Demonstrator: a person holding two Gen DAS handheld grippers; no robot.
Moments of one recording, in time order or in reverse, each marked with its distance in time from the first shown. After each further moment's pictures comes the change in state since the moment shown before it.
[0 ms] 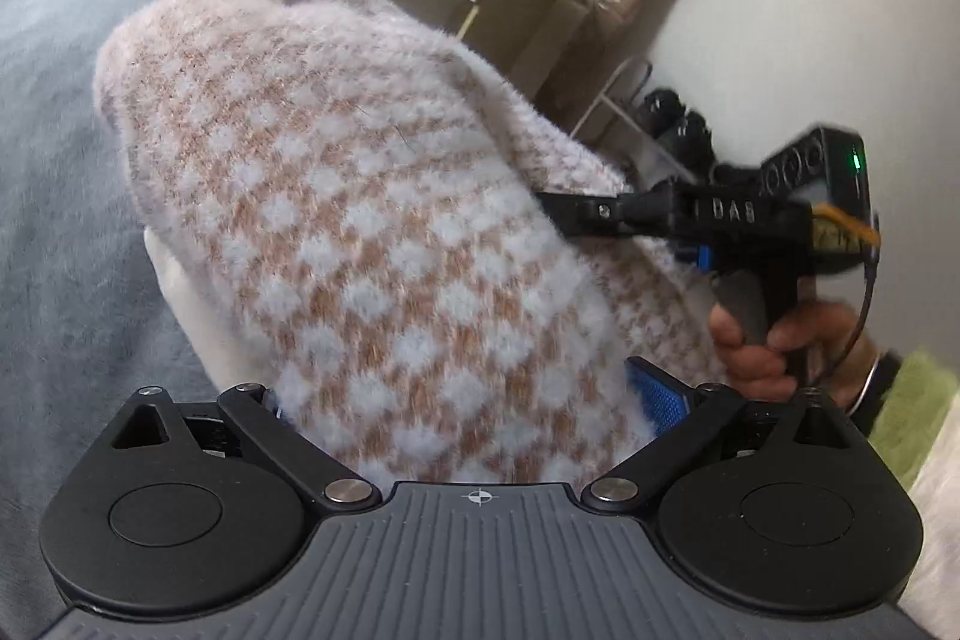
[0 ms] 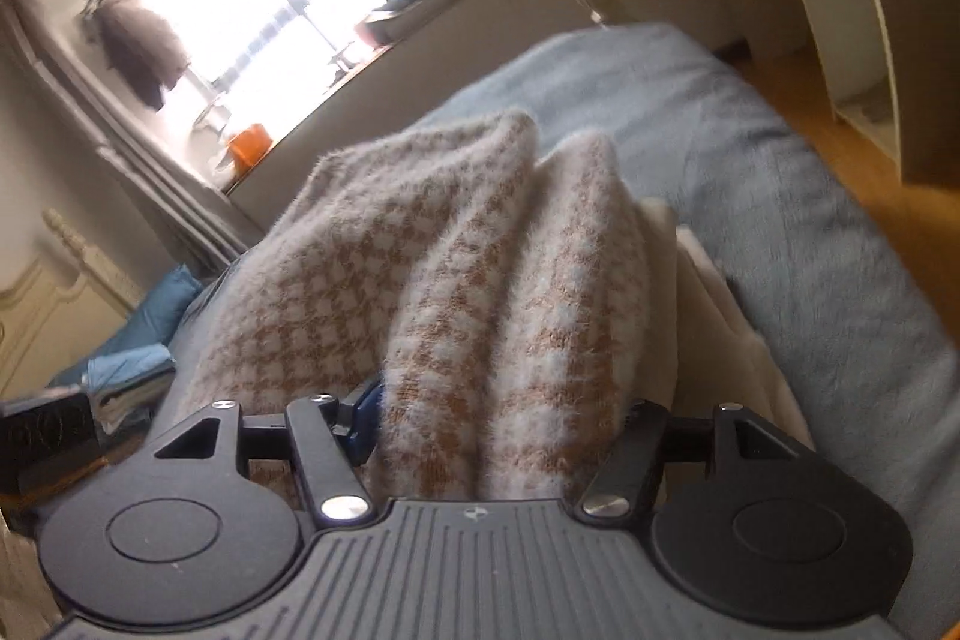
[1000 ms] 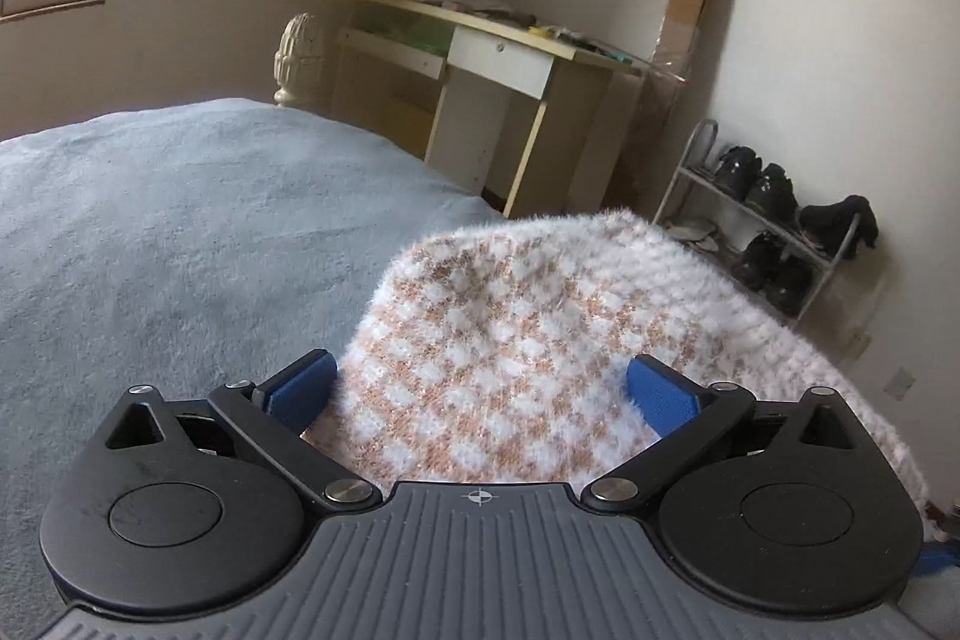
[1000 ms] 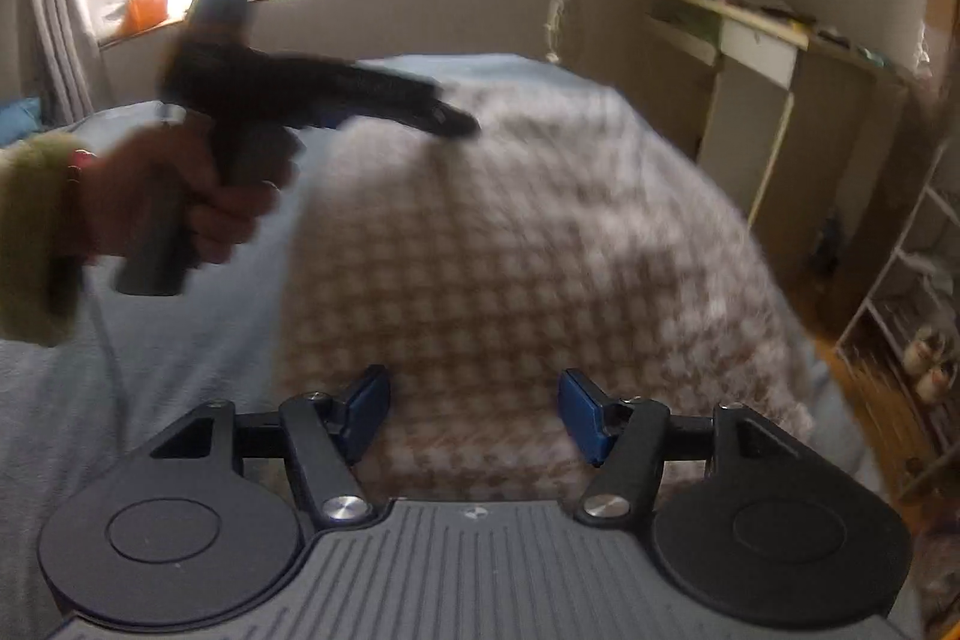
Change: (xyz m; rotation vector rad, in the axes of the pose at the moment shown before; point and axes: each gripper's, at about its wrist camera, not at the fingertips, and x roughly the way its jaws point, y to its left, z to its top) left arm 0.010 0.069 0.100 0.225 -0.174 0.165; right arm 0.020 0.161 -0.118 -0.295 -0.041 -0.537
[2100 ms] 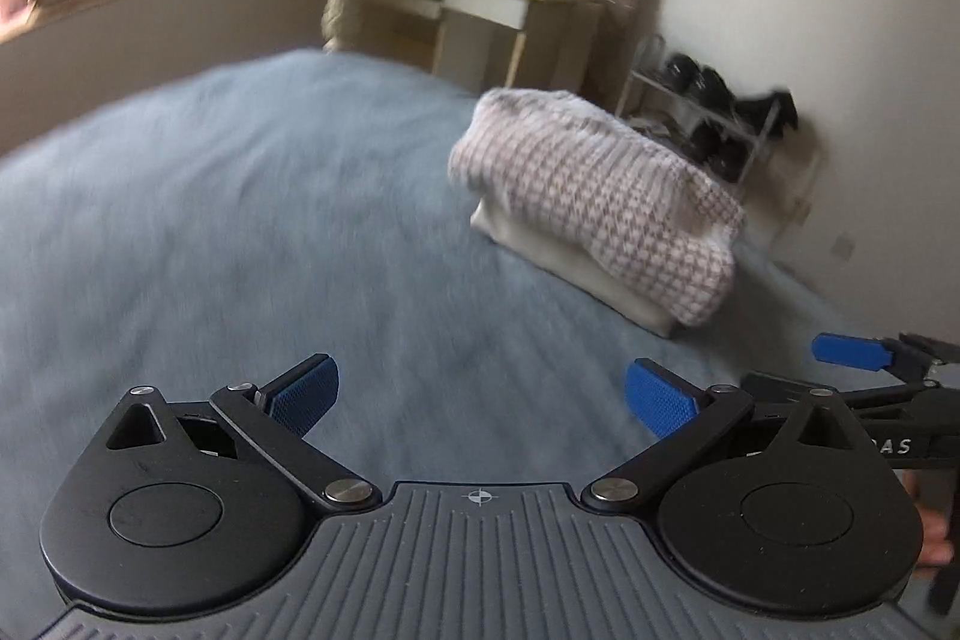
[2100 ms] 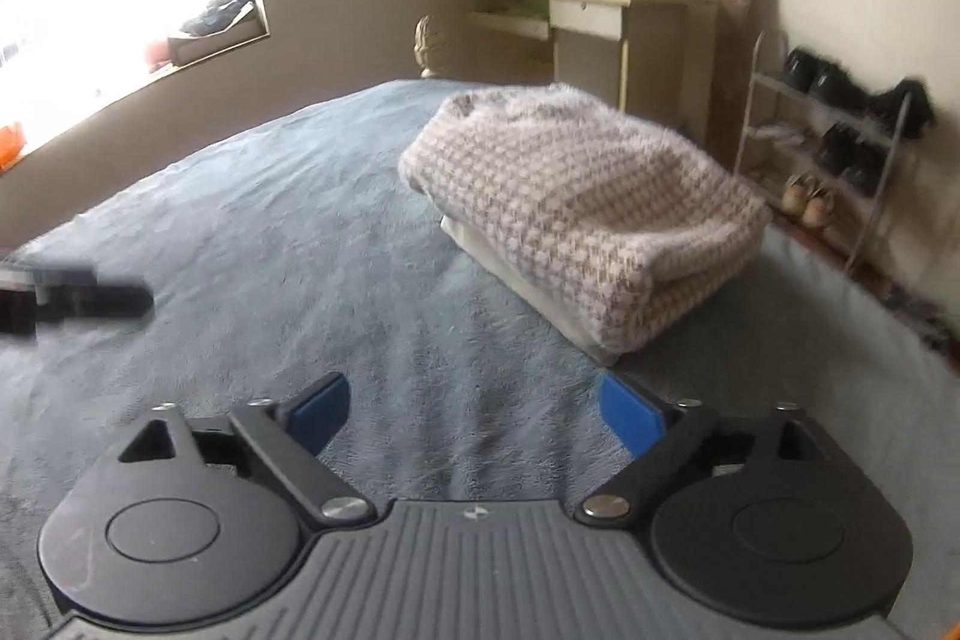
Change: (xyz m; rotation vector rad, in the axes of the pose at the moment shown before) left arm -0.301 0.038 -0.082 0.028 0.186 -0.015; right arm -0.130 0.219 -0.026 0.301 -0.043 -0.313
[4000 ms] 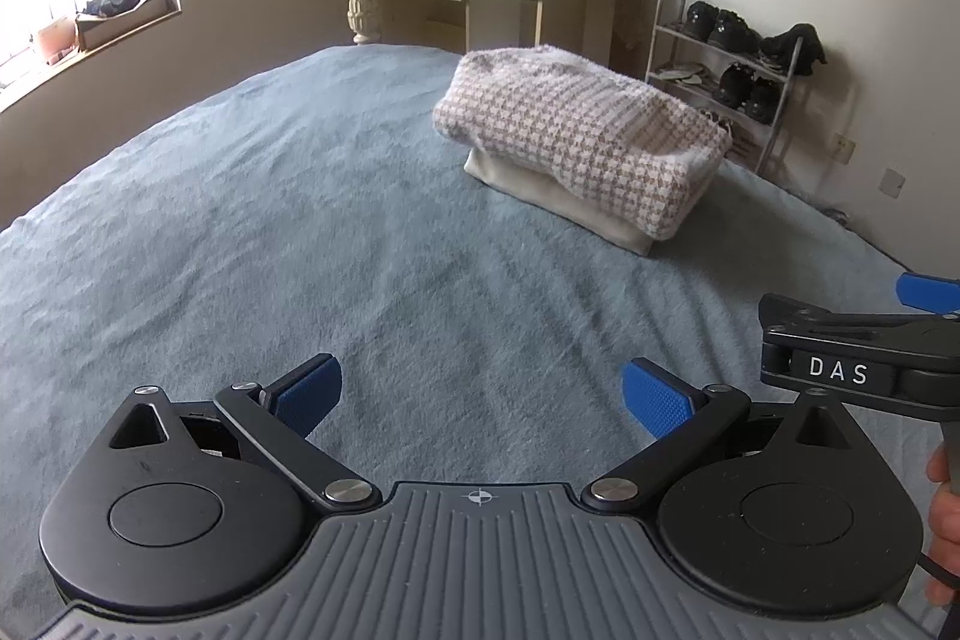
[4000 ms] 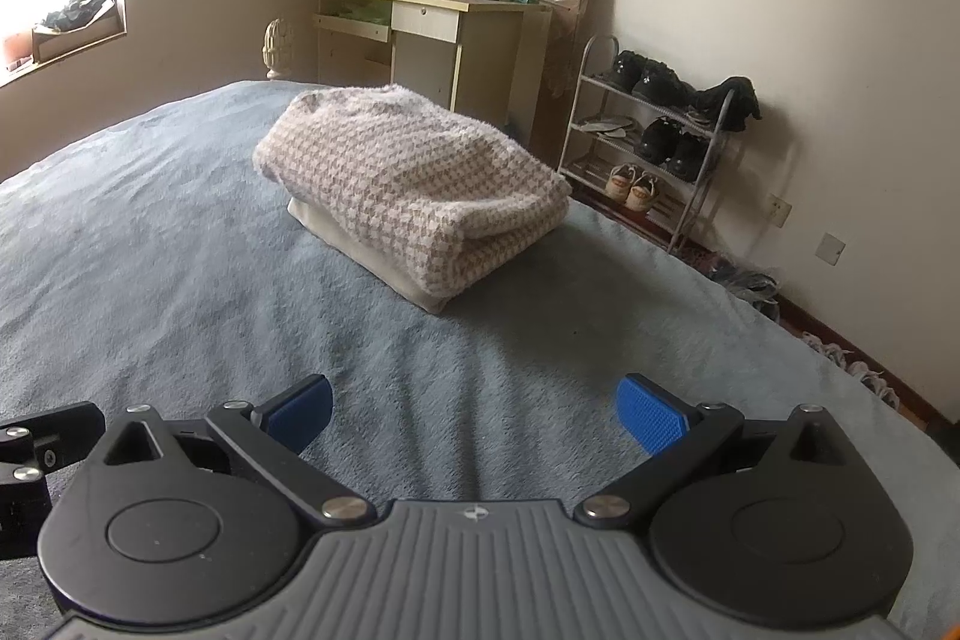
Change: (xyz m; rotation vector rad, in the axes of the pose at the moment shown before) left arm -0.042 -0.100 -0.041 0.140 0.039 0.198; right arm -0.064 0.000 -0.026 0.070 0.015 -0.343
